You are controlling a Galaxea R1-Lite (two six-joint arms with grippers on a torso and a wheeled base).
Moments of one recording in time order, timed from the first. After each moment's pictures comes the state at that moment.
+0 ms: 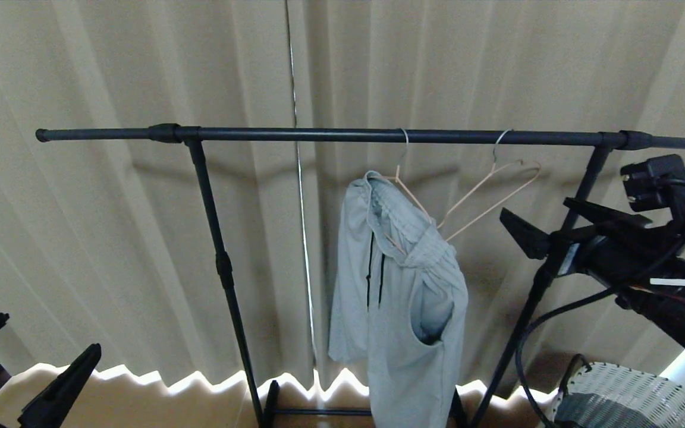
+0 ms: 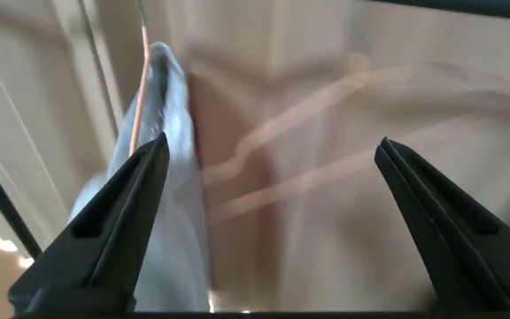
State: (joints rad) left arm -0.17 0.81 -0.02 -0.77 0.04 0.26; right arm 0.36 1.50 -0.46 -1.04 -0.16 -0.02
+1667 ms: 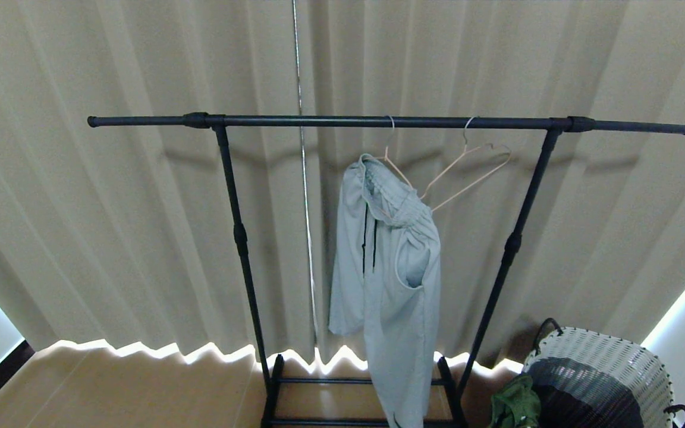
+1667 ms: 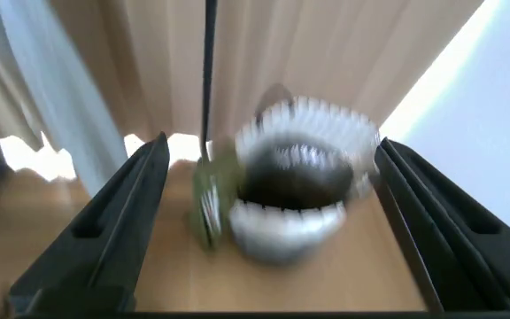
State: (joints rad) left arm 0.00 0.01 -0.02 0.07 0.03 0.08; right arm -0.08 0.13 -0.07 0.07 -0.12 -0.05
